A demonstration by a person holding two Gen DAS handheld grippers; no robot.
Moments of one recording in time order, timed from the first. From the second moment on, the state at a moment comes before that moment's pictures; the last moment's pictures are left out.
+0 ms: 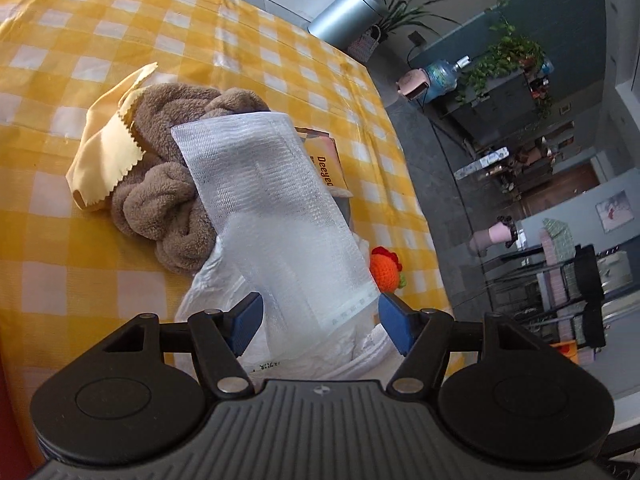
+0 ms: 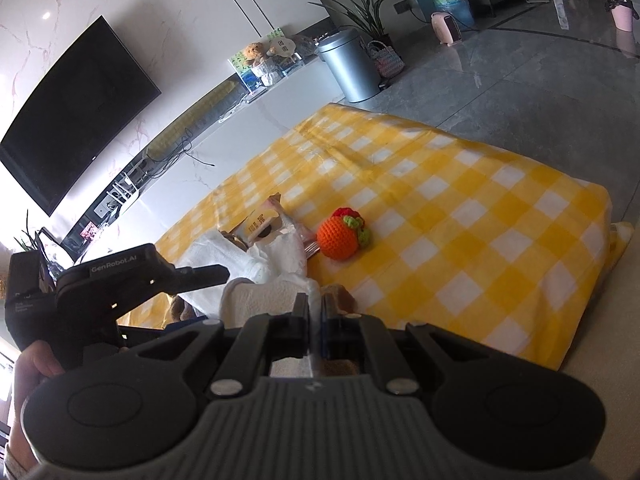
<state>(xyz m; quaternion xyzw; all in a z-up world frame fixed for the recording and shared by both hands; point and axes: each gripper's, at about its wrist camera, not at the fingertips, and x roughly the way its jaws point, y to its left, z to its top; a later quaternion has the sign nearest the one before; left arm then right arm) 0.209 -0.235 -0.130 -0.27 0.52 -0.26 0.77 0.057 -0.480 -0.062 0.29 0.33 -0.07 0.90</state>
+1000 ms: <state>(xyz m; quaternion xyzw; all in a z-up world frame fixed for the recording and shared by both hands) 0.129 -0.206 -0.005 -0.11 0.39 -0.27 0.87 0.052 -0.463 -0.036 0.28 0.29 -0.03 0.92</state>
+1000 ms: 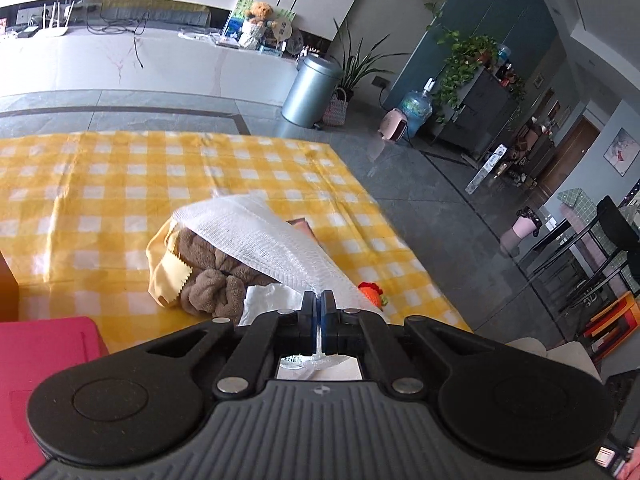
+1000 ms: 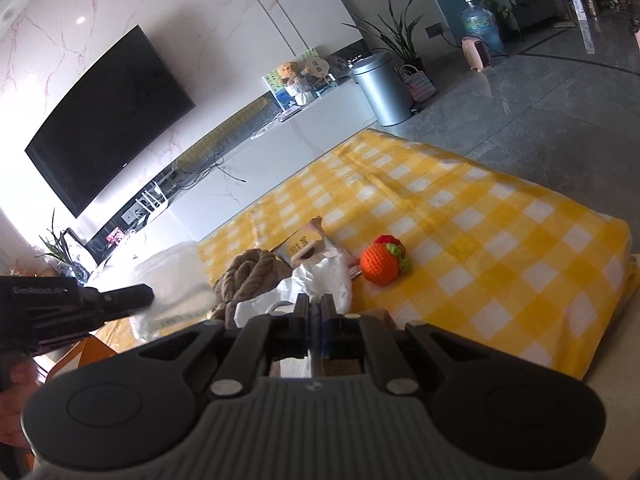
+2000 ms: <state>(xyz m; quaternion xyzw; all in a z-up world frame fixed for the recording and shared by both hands) 0.080 -0.054 0.046 -0.13 0.38 -0.25 0.88 0.097 -0.382 -0.048 0.29 0.35 0.27 0.84</state>
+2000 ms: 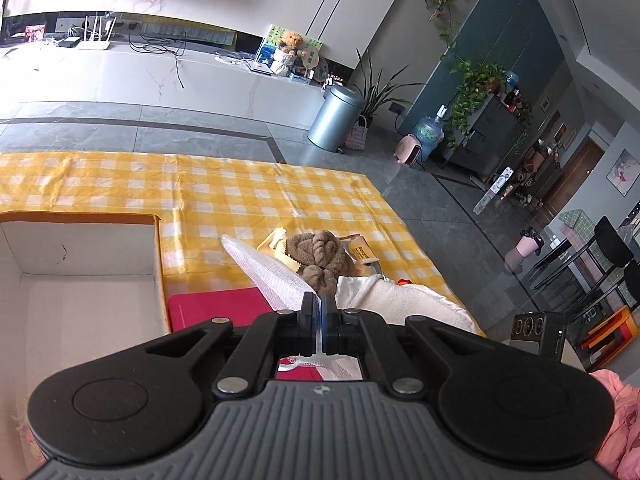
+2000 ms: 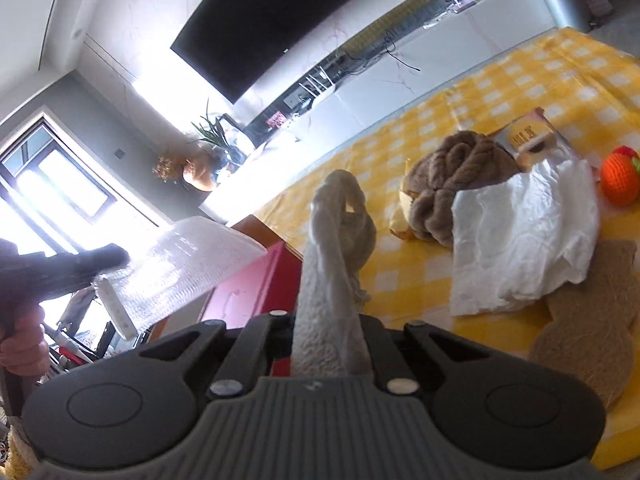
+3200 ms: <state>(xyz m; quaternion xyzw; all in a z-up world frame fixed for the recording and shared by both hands) 0.050 -0.046 -0.019 -0.03 0.41 -0.36 0.84 0.048 -0.309 0.000 0.27 0.32 0.22 0.88</state>
